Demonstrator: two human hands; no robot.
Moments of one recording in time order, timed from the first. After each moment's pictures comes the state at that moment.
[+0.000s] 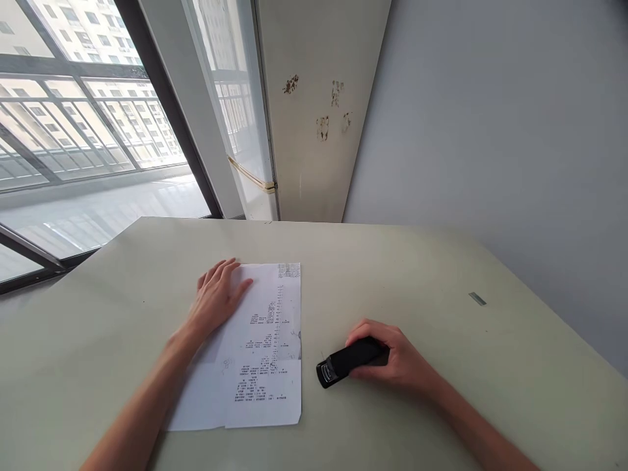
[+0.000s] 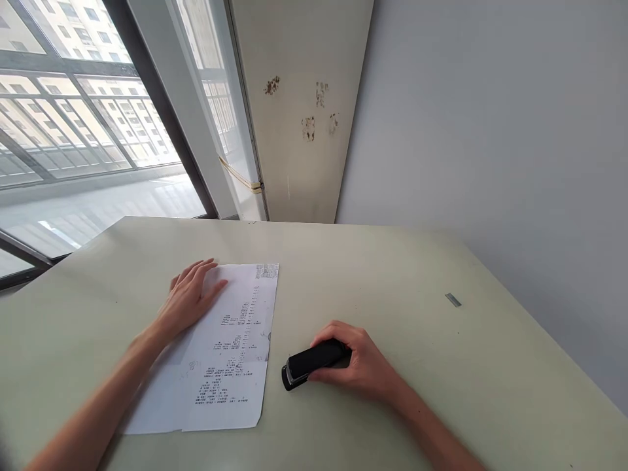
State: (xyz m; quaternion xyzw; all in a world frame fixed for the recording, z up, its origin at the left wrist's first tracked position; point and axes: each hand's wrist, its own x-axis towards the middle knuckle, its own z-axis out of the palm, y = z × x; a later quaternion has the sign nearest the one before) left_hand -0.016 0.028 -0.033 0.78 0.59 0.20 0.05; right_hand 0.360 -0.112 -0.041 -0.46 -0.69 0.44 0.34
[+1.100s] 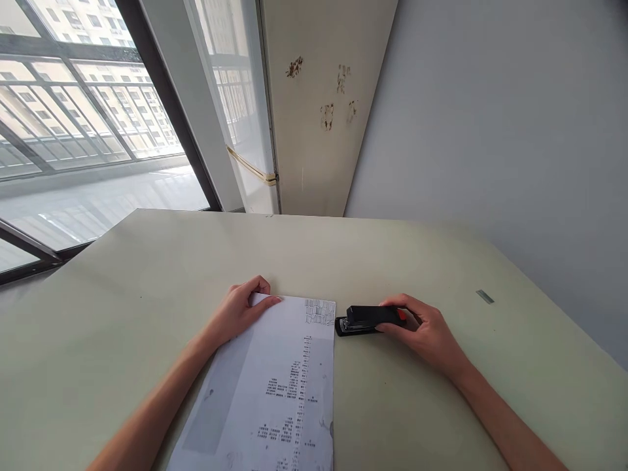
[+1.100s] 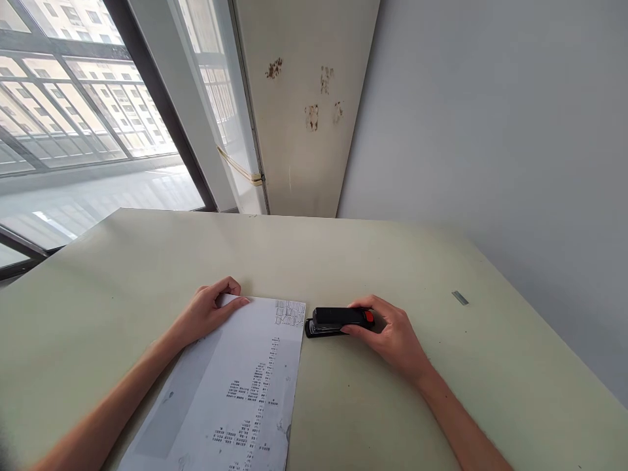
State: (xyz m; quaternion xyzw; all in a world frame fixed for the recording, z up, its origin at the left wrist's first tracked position) left_hand 0.024 -0.003 -0.025 0.77 0.52 0.23 0.28; right_hand 0.400 -0.099 -0.043 -0.60 -0.63 0.32 0.37
